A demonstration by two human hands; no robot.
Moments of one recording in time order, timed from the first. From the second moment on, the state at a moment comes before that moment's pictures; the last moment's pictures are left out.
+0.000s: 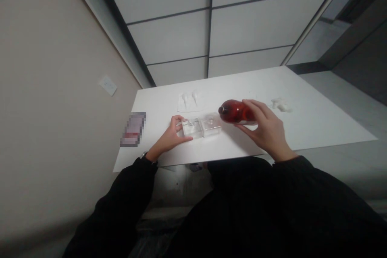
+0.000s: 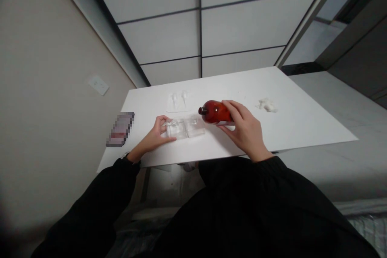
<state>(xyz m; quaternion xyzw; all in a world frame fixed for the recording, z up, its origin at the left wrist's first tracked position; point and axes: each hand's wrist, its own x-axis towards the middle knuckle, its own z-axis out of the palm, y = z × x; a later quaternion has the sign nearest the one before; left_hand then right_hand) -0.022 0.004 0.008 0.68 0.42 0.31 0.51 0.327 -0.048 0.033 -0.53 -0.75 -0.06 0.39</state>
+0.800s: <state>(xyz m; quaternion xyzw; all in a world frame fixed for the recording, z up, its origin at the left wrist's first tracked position) -0.029 0.082 -0.011 0.61 0.53 0.52 0.25 0.330 -0.022 0.069 -0.43 -0.86 -0.14 0.25</state>
